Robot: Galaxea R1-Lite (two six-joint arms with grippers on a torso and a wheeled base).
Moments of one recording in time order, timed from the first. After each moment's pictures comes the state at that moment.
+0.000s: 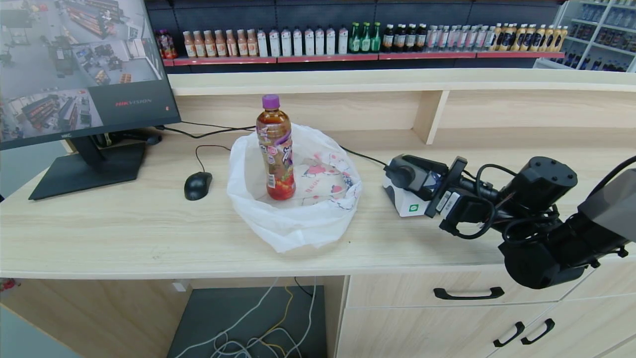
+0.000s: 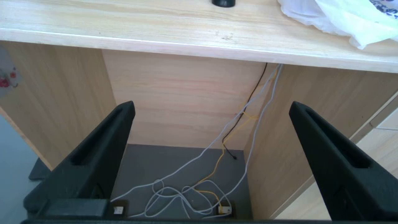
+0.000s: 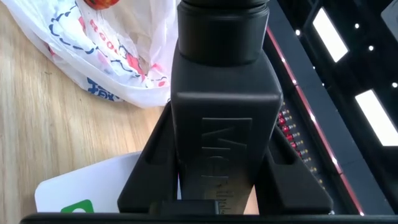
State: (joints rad) left arm 0.00 0.00 0.00 0.00 0.01 -0.01; right arm 0.20 2.10 -0.86 -1.57 0.75 -1.11
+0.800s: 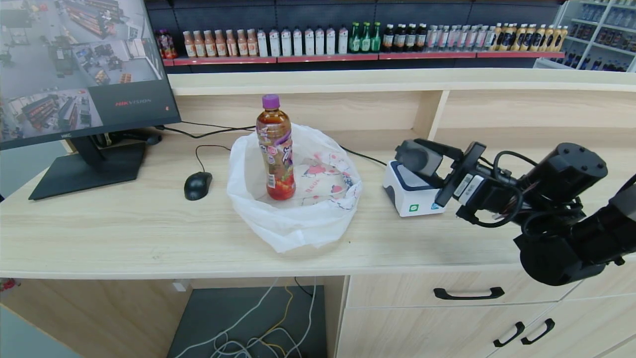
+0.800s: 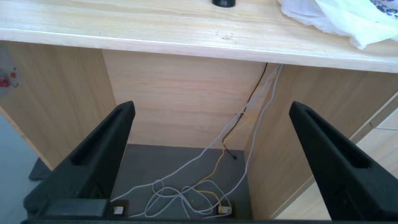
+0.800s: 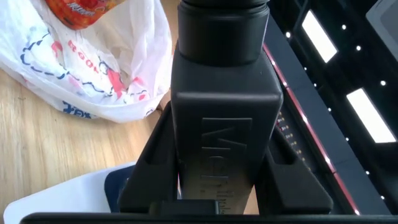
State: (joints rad) left arm 0.00 0.00 0.00 0.00 0.01 -0.01; right arm 0.20 2.00 -0.84 -1.57 0.75 -1.03
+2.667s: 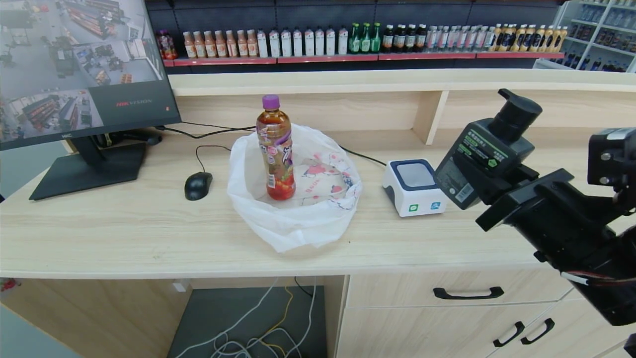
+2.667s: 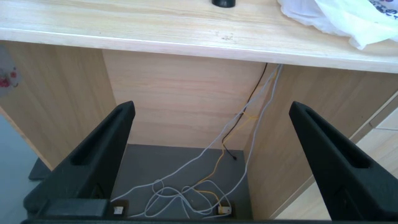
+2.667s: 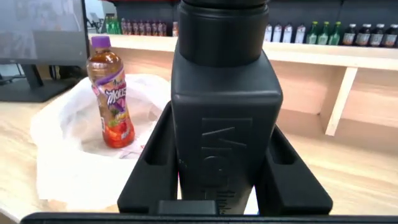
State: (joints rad) left arm 0.00 0.00 0.00 0.00 0.01 -0.01; right arm 0.50 1.58 -0.38 -1.57 -0.04 -0.10
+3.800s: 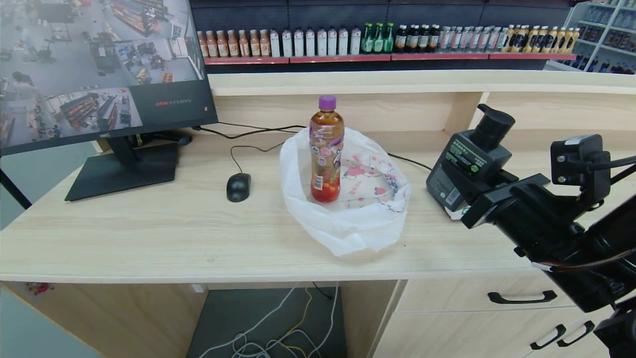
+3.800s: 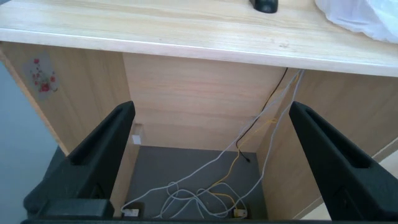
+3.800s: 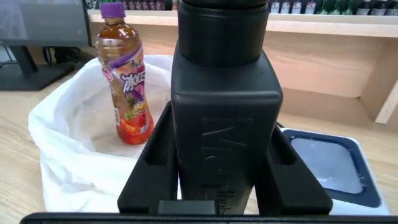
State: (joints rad) left arm 0.00 0.00 0.00 0.00 0.01 -0.02; right arm 0.45 1.66 -0.41 -1.57 -0.04 -0.08
